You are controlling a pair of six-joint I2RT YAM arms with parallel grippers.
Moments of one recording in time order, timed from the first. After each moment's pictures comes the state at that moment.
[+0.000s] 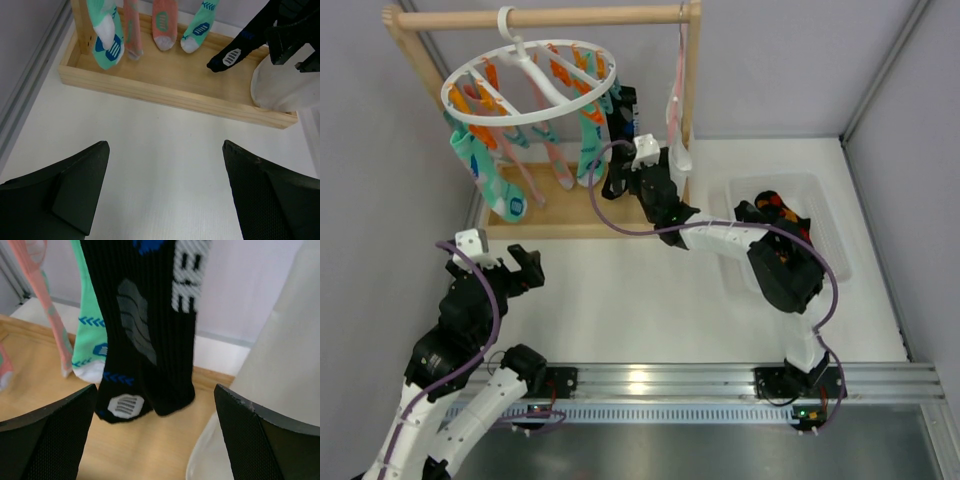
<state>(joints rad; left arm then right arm) -0.52 0.36 0.88 -0.79 -0.56 -0.39 0.82 1.98 1.41 0.56 0.50 0.00</state>
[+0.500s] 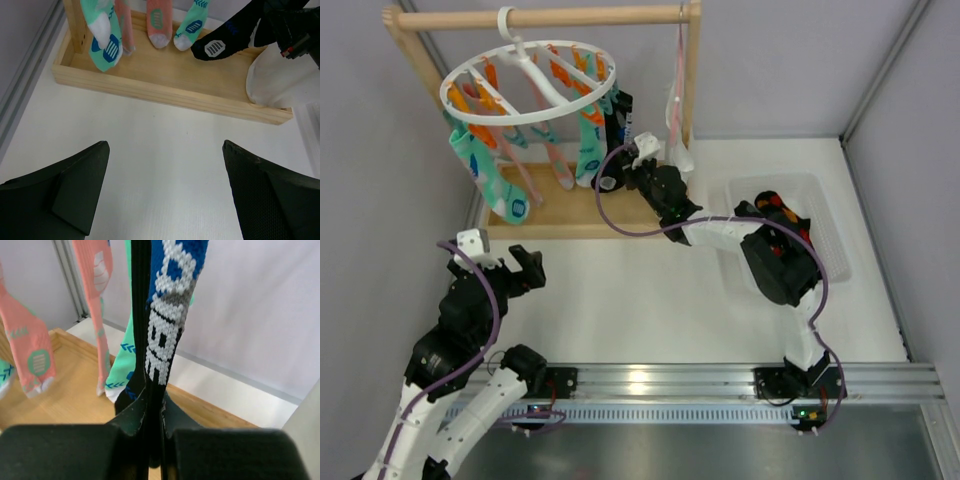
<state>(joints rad) -0.52 0.36 0.88 -0.79 -0.54 -0.39 0.76 2.07 1.46 0.75 0.18 -0.04</state>
